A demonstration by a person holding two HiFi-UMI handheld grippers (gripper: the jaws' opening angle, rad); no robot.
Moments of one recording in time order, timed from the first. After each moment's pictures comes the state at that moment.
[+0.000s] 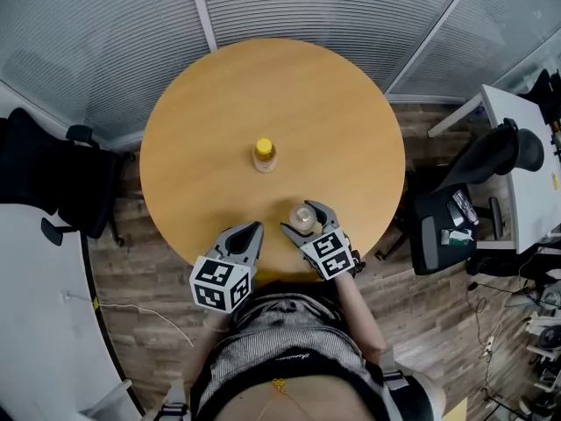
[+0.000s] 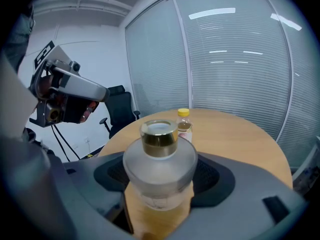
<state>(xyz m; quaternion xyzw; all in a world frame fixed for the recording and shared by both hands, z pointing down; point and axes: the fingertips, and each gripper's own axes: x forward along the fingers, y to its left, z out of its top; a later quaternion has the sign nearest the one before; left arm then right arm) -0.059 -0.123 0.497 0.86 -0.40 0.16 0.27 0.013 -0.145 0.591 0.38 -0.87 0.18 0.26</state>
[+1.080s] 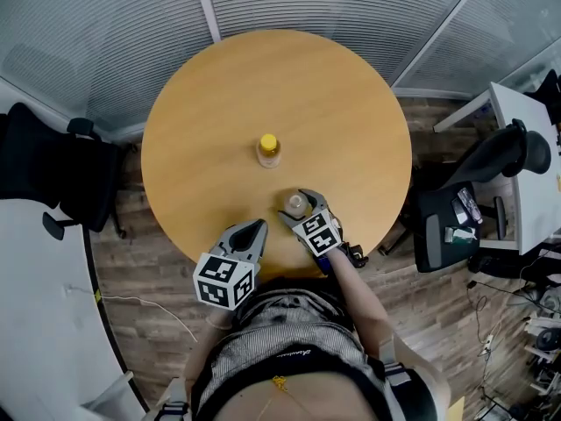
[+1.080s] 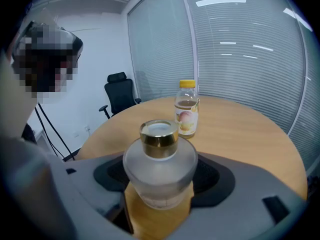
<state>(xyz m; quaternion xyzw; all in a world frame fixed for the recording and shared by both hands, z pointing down) -0.060 -0.128 0.511 0.85 -0.40 0.17 0.29 -0.004 -0.177 0.677 0.35 -0.86 0.18 0.31</state>
